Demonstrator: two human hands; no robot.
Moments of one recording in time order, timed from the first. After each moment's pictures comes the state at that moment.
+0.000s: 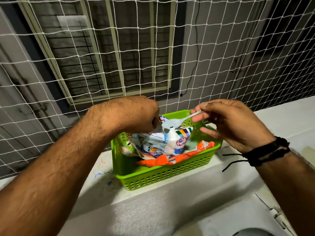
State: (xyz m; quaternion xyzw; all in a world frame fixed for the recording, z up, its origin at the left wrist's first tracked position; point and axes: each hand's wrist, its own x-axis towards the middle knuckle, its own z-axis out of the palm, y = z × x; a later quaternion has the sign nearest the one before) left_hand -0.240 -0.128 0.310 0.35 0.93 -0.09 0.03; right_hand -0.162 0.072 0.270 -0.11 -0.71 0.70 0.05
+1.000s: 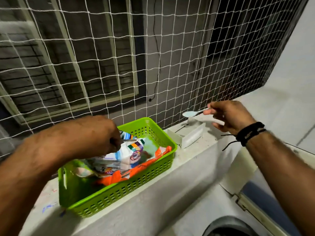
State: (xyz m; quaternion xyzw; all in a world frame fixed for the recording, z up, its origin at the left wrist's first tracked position) left_hand -0.240 -0.113 0.301 0.42 0.90 -0.13 0.02; right_hand -0.159 0.230 0.241 -0.28 -0.68 0.65 0.17
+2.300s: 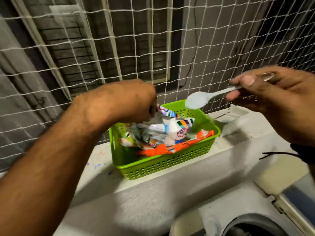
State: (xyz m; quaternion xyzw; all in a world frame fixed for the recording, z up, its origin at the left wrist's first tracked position) left_hand -0.232 -0.132 0.318 0.35 0.93 -0.08 -0.01; right_hand -0.114 0.108 0.289 0.08 -0.77 0.58 0.25
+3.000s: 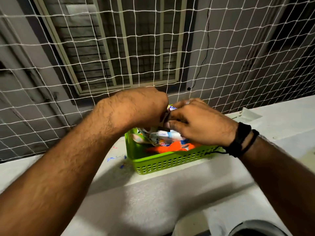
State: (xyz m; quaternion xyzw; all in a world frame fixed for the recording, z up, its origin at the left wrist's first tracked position) left_hand -0.220 -0.139 0.307 0.33 0.93 -0.12 0.01; right_hand -0.184 0.010 0.257 0.21 -0.97 0.08 0.09
